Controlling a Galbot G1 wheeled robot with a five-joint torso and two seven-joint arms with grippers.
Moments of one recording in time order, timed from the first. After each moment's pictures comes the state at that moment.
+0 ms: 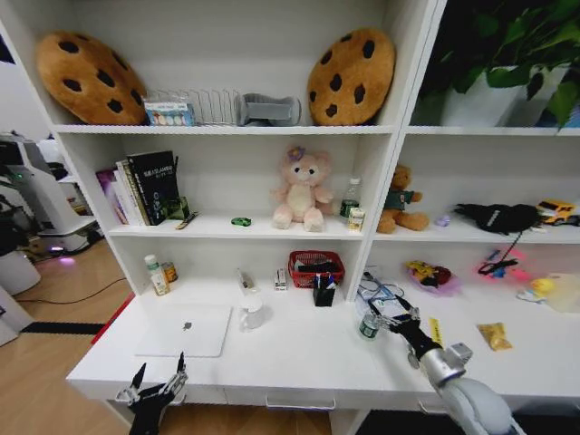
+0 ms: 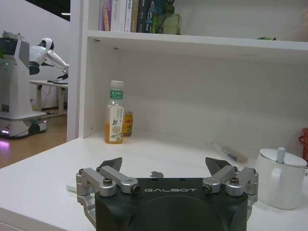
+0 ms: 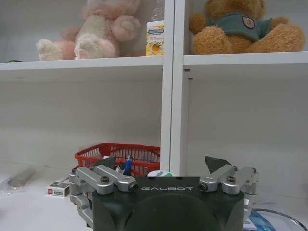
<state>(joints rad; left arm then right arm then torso) 1.99 -1.57 -0.73 -2.22 -0.27 -0.11 -0.03 -1.53 1.03 0.74 1.91 0.55 0.03 -0.22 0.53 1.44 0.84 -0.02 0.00</state>
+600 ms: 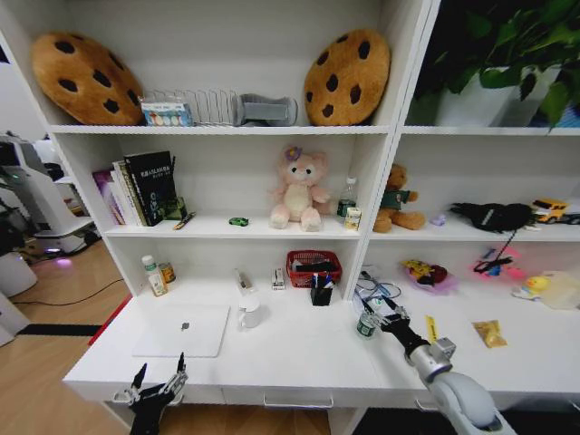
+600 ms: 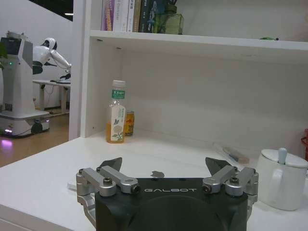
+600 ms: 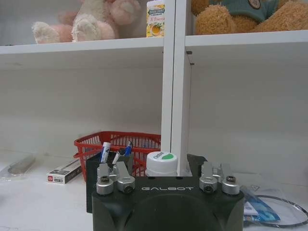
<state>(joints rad) 1.98 -1.58 -0.74 -2.21 -0.28 -0.11 -0.03 -1.50 1.04 0.70 1.87 0.53 0.01 -0.22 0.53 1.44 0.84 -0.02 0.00</state>
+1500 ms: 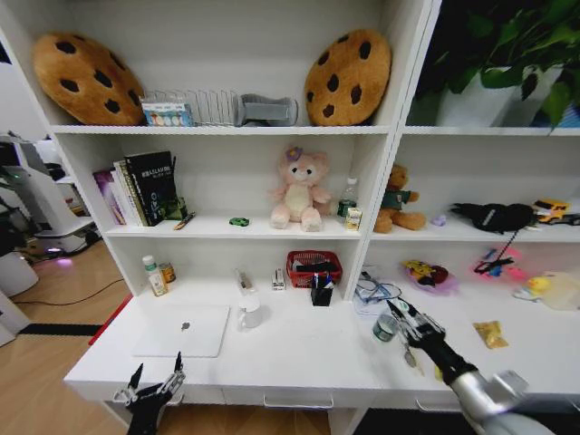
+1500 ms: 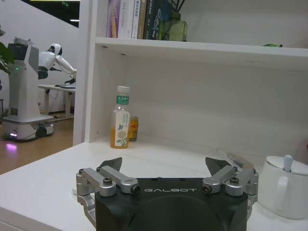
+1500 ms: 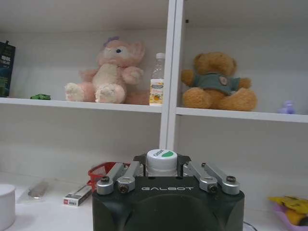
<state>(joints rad) 1.98 -1.60 -0.75 -2.22 -0.28 -0.13 -0.03 -2.12 1.19 1.10 2.30 0.63 0.21 -0.28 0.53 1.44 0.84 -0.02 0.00</state>
